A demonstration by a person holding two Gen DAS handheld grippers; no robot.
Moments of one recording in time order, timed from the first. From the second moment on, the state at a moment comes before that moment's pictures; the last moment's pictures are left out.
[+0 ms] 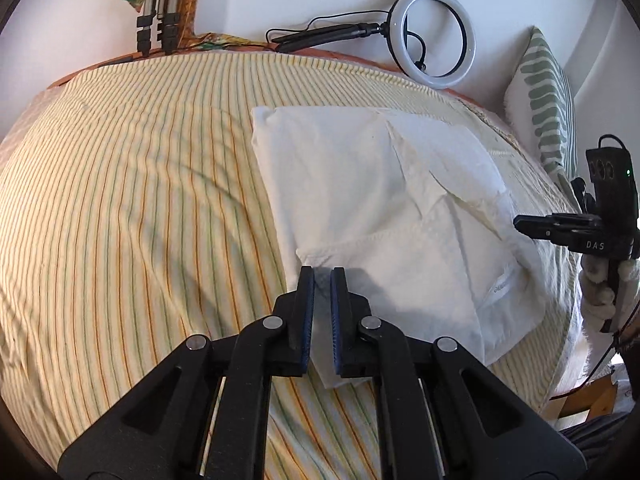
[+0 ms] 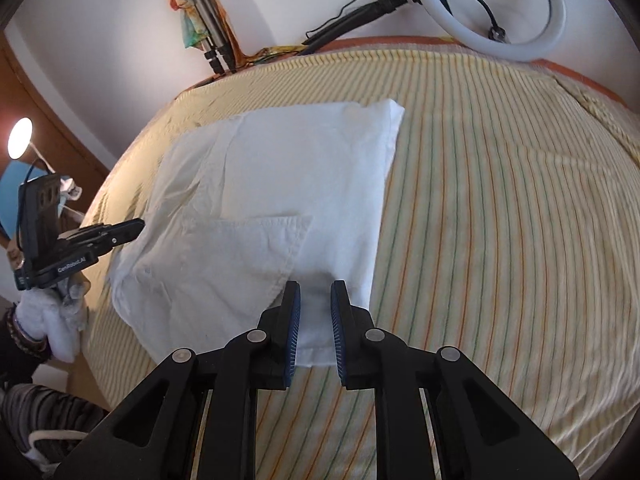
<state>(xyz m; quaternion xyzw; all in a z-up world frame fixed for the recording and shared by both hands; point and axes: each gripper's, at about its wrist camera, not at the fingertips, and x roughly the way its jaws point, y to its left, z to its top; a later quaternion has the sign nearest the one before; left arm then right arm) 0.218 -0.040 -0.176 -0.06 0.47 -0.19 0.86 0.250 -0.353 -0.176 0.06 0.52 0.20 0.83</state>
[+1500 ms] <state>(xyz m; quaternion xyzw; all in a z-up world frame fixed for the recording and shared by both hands) 0.258 -0.046 -0.157 -0.20 0.47 -0.23 0.83 0.275 -0.341 -0.151 0.08 0.50 0.22 0.83</state>
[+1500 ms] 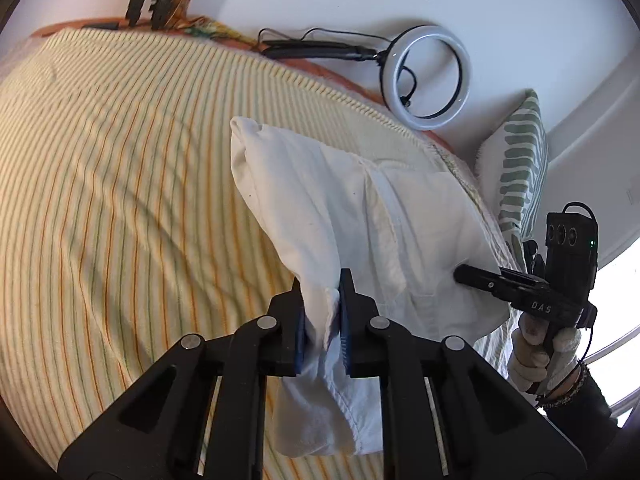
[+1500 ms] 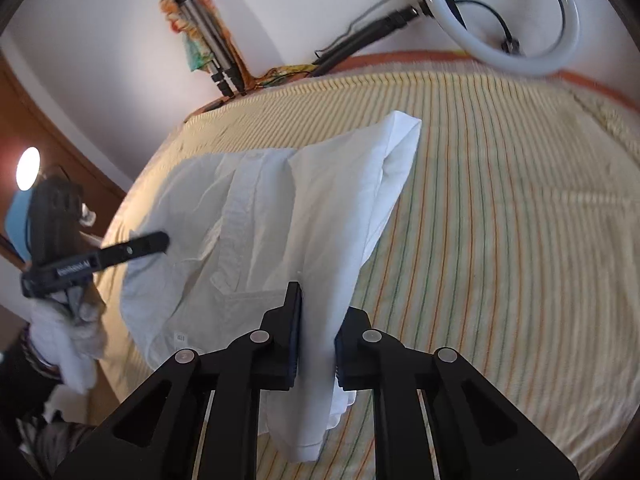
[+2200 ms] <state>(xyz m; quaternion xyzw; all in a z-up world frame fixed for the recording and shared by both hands) 0.323 -0.205 -0.115 -0.15 0.44 -0.32 0.83 0.282 -0.459 -0.084 -0.01 0.44 0.11 0.89</state>
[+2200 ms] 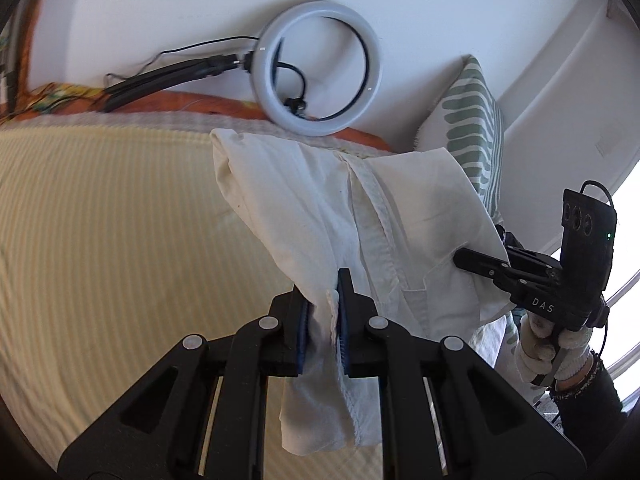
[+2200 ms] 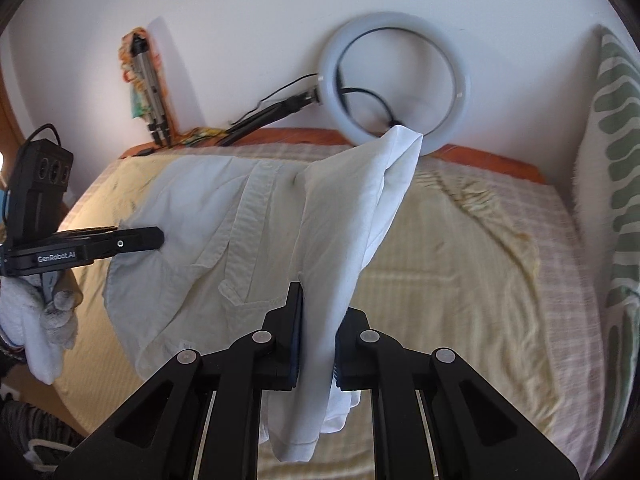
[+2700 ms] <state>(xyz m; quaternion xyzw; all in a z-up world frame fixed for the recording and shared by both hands) 0.402 -0.327 -0.116 -0.10 0.41 -0.34 0.84 0.351 -0.546 -0.088 -0.03 0.42 0.02 0.91</state>
